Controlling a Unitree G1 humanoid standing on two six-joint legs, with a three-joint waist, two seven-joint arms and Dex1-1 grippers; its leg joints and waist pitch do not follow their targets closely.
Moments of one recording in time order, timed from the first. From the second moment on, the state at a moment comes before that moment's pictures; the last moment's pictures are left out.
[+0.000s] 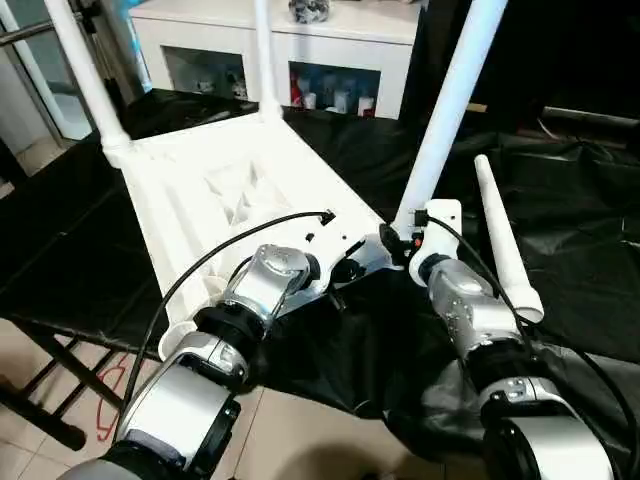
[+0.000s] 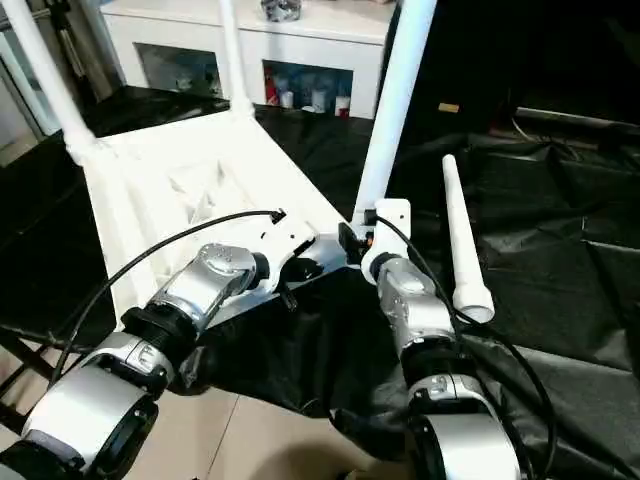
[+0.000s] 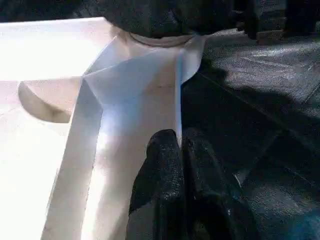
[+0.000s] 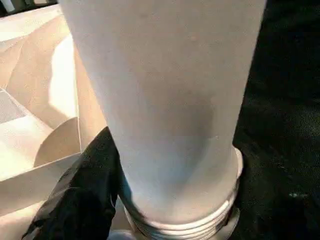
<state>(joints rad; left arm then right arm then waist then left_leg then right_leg) -0.83 0.04 -0.26 0.92 0.12 0.20 -0.69 -0.65 -0.04 -0.12 0.81 0.14 0.13 0.20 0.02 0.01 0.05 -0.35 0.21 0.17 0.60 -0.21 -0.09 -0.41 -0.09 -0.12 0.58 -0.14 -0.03</state>
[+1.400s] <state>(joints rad) -0.61 0.34 -0.33 0.57 0.03 0.09 -1.28 -0.38 -0.41 0.17 0.33 0.19 0.24 1.07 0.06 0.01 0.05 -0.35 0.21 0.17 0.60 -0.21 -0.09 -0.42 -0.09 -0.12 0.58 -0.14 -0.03</state>
